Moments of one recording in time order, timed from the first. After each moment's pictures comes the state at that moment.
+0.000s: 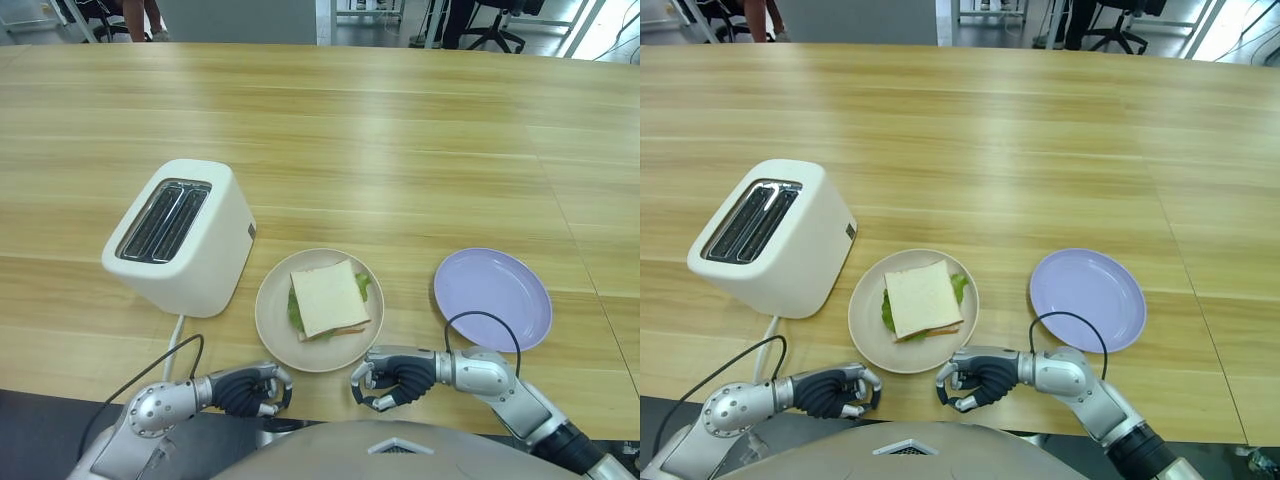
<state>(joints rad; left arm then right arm) 0.48 0.73 -0.16 -0.15 0.20 -0.41 -0.74 0.16 -0.56 0.55 -0.04 -0.22 -0.55 0.71</state>
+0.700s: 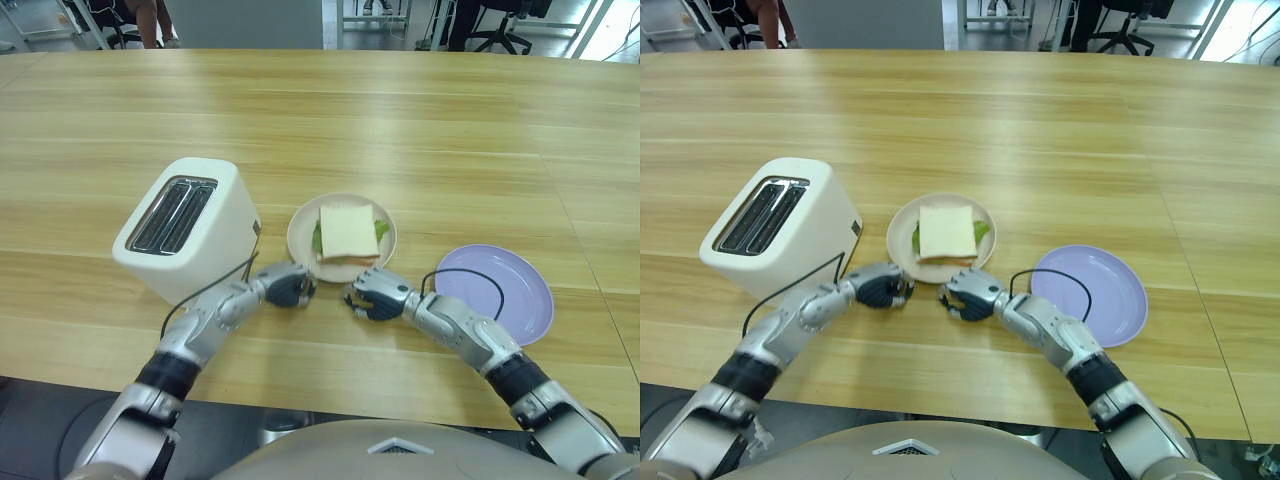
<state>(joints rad) -0.23 0.52 -0.36 0.32 0.68 -0.36 -0.28 -0.24 -0.38 0.56 0.31 -0.92 -0.44 0.01</state>
